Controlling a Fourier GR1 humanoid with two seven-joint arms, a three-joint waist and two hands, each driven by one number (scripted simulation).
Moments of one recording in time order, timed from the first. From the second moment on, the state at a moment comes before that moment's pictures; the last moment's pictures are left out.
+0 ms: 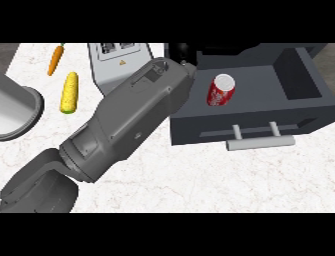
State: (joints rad) left arm -1.39 0.00 -0.60 -0.48 1.01 0.78 -0.23; right arm 0.26 -0.10 -0.65 -2.35 -0.35 0.50 0.17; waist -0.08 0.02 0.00
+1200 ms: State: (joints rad) left arm -1.41 0.01 -0.58 -0.51 1.02 0.80 -0.25; right arm -0.14 -0.10 -0.12 -2.11 0.68 0.30 -0.01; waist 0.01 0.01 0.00
